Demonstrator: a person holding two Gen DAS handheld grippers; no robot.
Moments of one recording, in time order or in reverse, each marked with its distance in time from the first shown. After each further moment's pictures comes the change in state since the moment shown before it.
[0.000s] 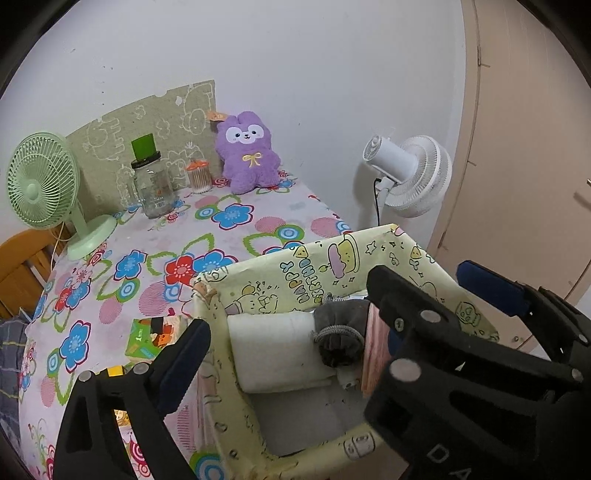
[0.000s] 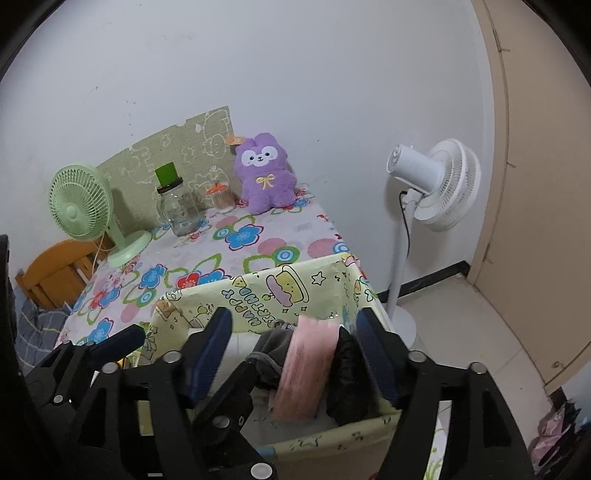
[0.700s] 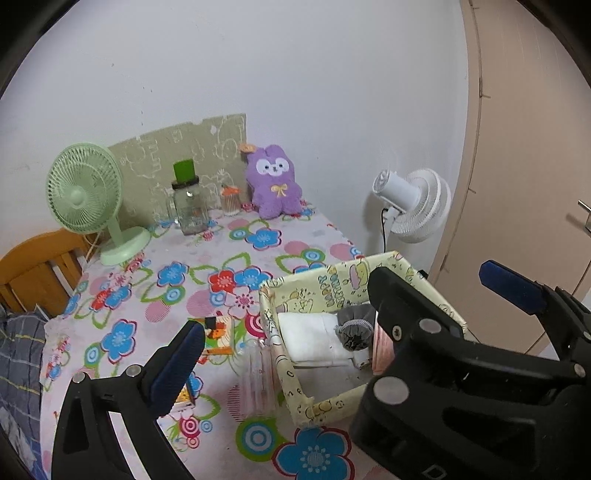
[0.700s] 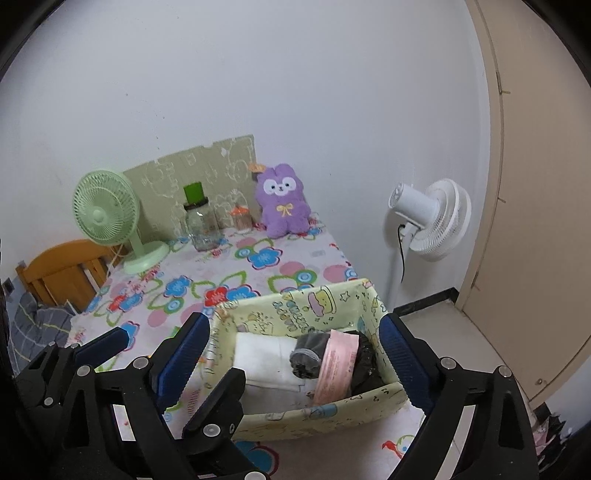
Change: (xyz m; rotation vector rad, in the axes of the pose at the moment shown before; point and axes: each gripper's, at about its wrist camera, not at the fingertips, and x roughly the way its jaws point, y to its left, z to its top) left arm -0.091 0.030 -0.006 -0.033 -0.102 0.028; right arm -0.081 0.051 0.004 -0.054 -0.102 -0.017
